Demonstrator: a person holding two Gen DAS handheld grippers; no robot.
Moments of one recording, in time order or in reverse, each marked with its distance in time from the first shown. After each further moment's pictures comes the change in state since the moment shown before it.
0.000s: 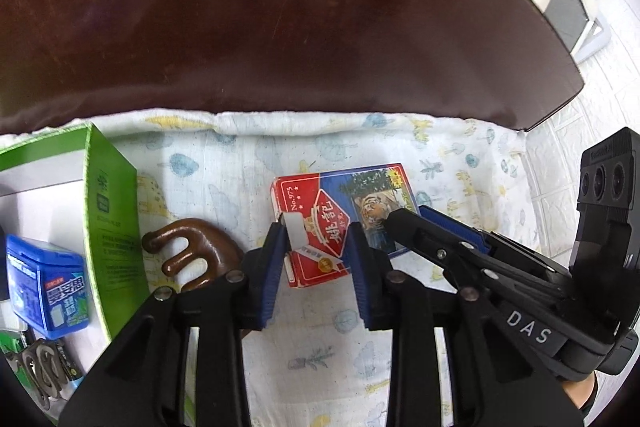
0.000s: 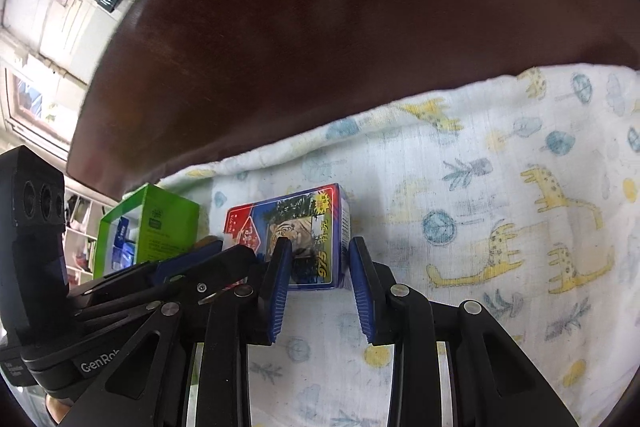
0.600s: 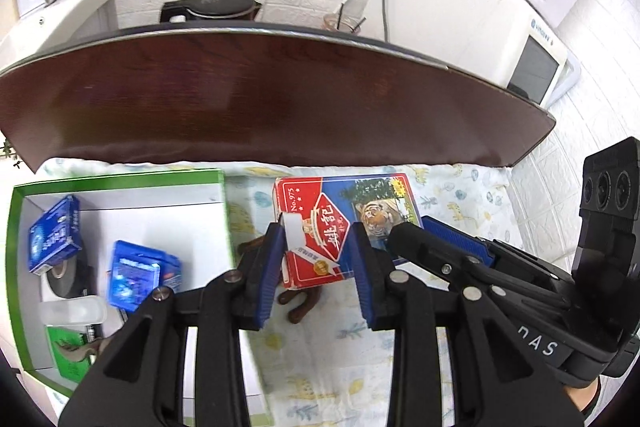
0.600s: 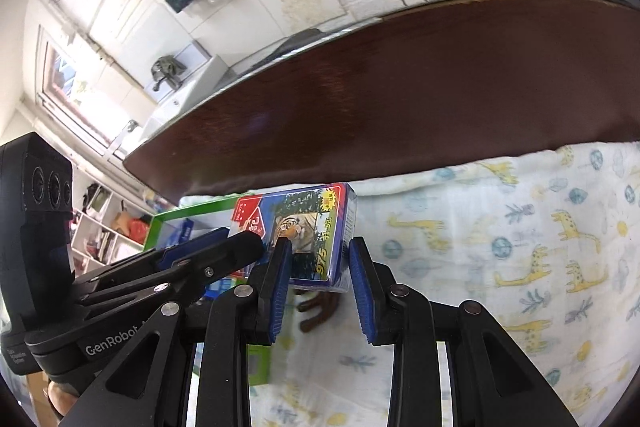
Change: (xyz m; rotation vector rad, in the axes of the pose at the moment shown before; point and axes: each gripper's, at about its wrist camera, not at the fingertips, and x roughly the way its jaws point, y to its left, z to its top) left arm -0.097 0.036 -0.014 -0.004 -0.179 0.046; right arm -0.047 0.084 -0.007 -0.127 -0.101 0.068
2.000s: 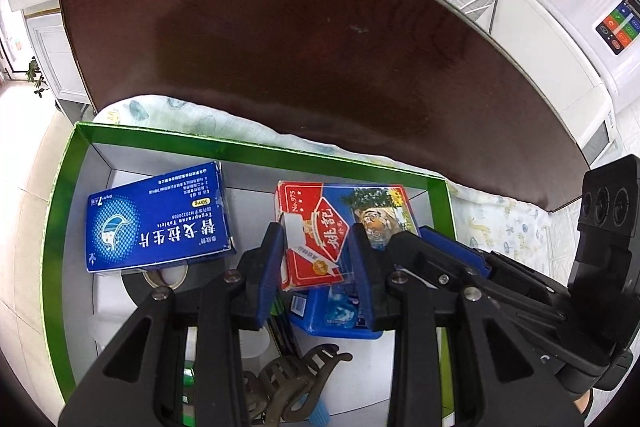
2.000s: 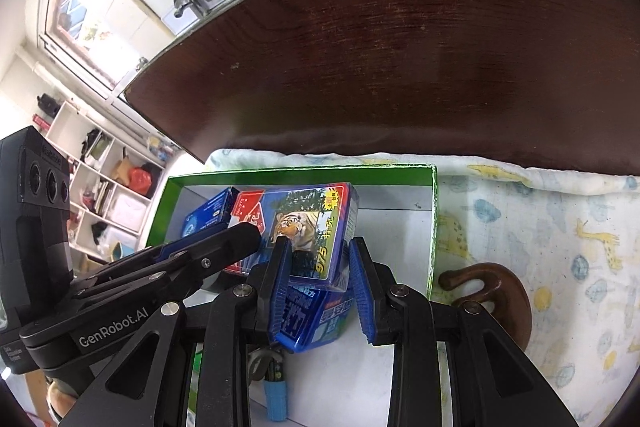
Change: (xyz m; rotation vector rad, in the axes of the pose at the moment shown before) left arm -0.002 0.164 -0.010 -0.225 0.031 0.014; right arm 0.134 0.124 -0.004 -0.106 0.169 -0.001
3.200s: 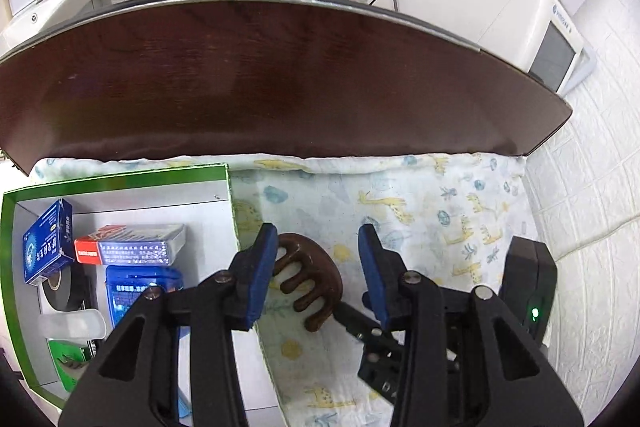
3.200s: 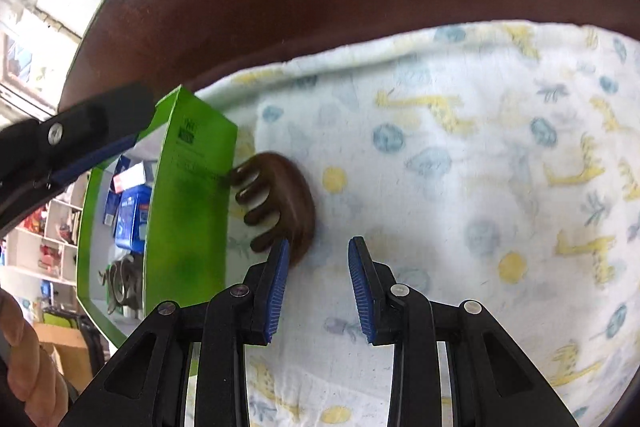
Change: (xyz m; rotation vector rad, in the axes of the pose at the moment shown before) left arm 0.025 -0.165 -0.024 0.245 0.038 0.016; right arm -0.051 -0.124 -0.071 0.205 0.046 -0.101
